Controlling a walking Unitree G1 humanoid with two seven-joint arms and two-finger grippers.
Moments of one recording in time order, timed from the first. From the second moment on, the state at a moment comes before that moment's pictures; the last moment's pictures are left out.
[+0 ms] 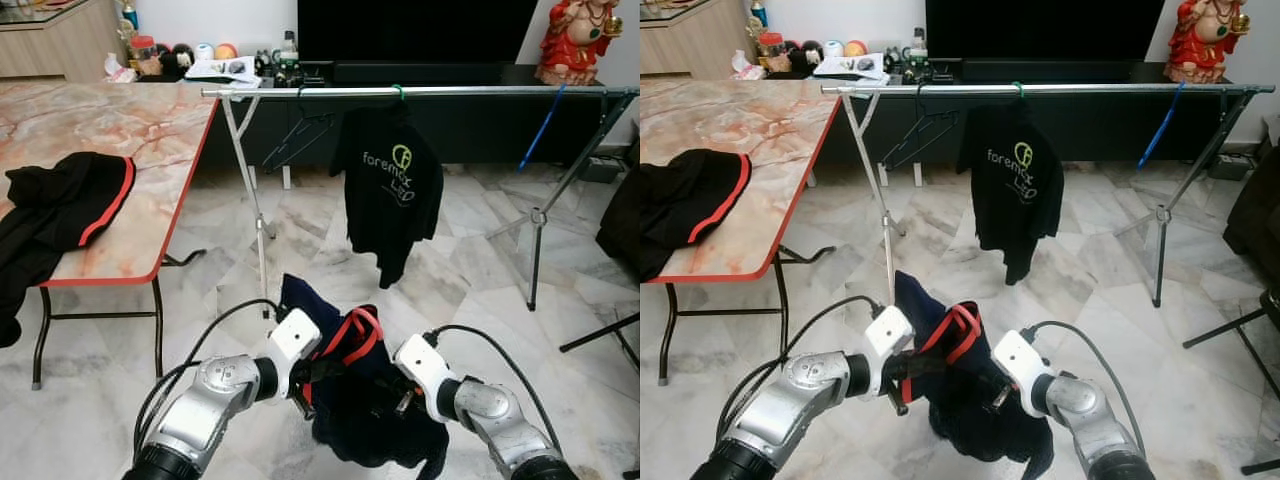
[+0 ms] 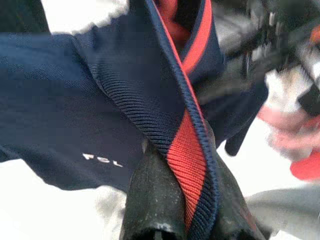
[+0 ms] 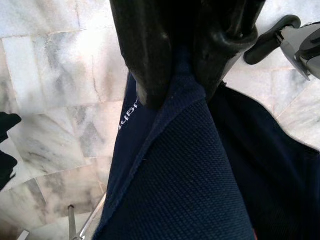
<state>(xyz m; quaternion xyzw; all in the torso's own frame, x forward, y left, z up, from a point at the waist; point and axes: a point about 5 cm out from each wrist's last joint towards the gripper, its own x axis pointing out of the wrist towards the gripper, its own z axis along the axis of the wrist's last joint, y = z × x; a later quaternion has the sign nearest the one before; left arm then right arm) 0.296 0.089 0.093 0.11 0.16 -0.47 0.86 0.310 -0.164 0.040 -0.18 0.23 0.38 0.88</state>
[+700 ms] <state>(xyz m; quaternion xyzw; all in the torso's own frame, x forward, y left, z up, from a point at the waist) 0.287 0.094 0.087 0.14 0.18 -0.50 0.83 0.319 -0.166 0.046 -0.19 0.22 0.35 0.89</state>
